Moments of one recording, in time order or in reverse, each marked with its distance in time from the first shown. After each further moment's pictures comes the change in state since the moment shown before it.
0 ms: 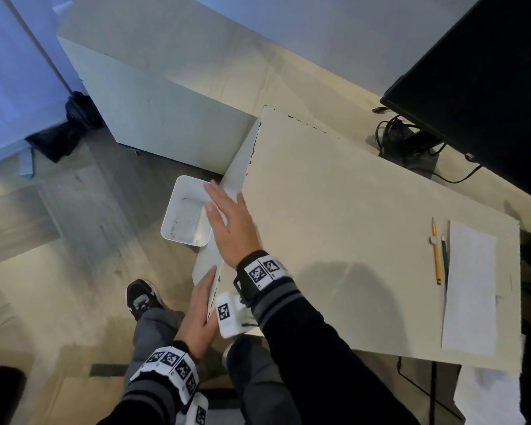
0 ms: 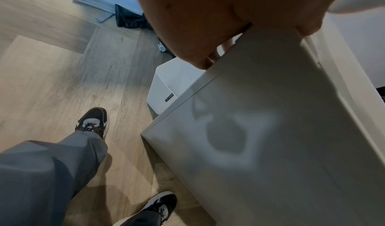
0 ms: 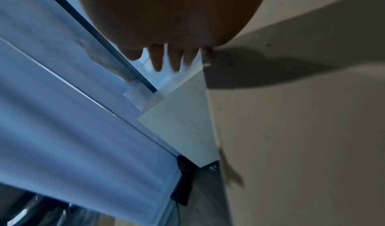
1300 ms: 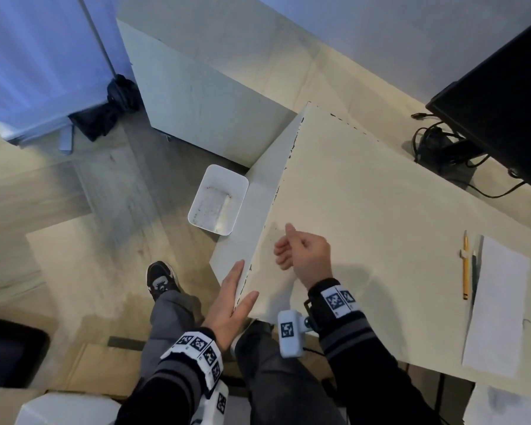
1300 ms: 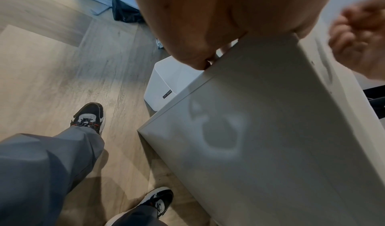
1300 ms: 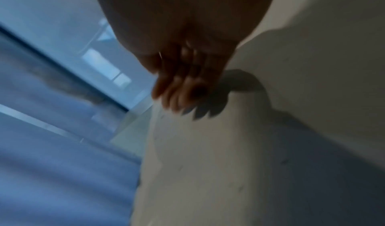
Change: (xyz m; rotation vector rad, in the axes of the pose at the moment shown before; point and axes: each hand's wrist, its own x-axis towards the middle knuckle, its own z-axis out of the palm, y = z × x) left_hand -0.012 0.000 0.001 -0.048 -0.043 -0.102; right_hand -0.058 0.019 -0.042 0.306 0.150 0.455
